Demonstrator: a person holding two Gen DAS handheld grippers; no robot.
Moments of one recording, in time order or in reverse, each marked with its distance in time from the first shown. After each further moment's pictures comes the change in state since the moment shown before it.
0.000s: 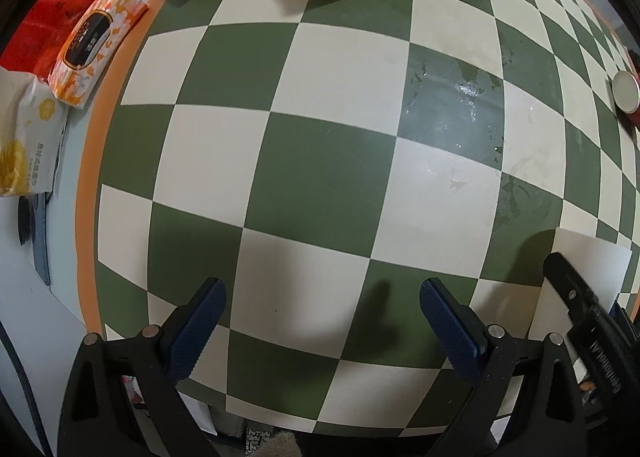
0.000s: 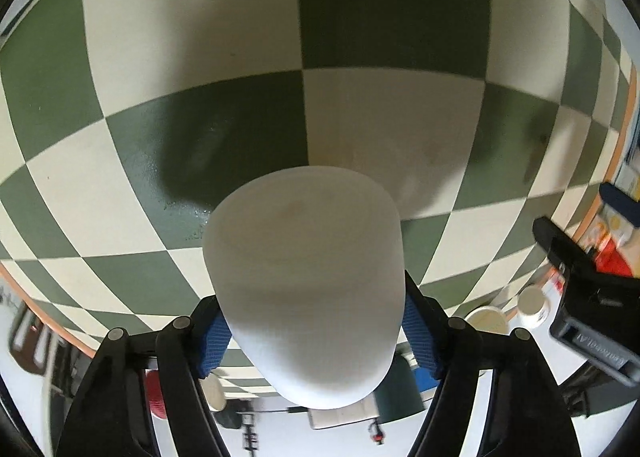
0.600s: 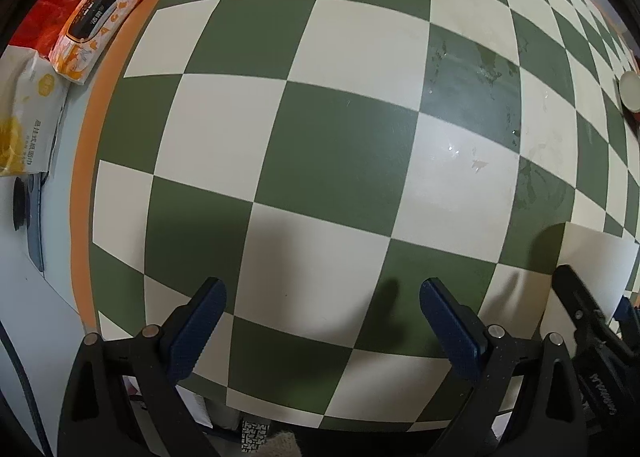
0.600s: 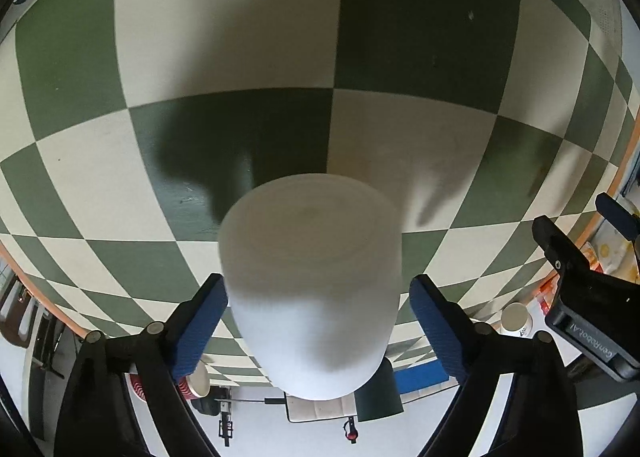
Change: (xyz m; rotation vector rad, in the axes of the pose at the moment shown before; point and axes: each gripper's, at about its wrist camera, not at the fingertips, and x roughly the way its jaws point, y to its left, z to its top) left arm 0.024 0.016 -0.008 -0.025 0.028 -0.016; right arm -0.003 0.014 -0.015 -0.120 0.012 -0.043
